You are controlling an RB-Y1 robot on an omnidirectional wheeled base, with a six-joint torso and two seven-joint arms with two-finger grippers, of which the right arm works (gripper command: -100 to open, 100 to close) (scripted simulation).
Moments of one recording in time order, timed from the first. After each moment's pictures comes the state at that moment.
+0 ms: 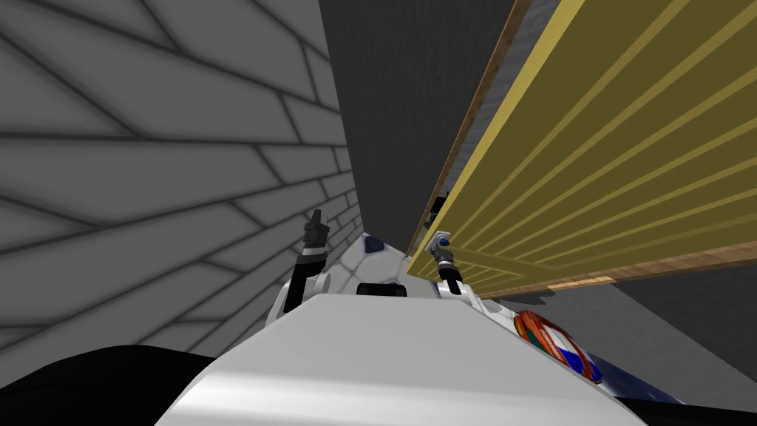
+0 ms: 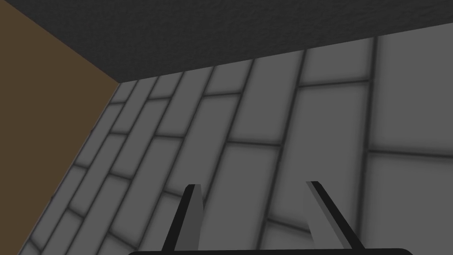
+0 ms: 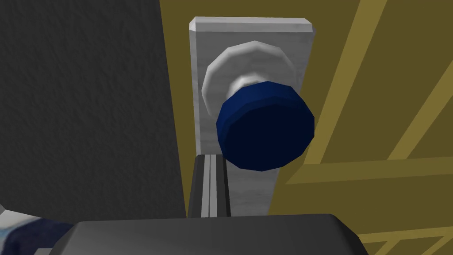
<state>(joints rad) 0.30 -0.04 -0.26 -1.57 0.49 -0.16 -2.16</state>
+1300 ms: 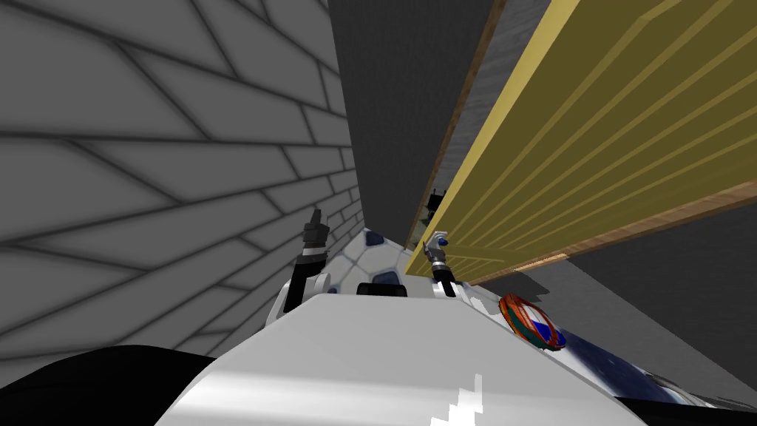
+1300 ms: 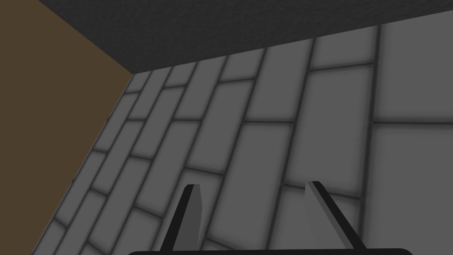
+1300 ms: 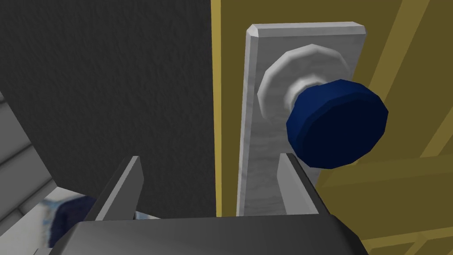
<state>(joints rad) 0.30 -0.02 -0.21 -1.52 0.47 -0.30 -2.13</state>
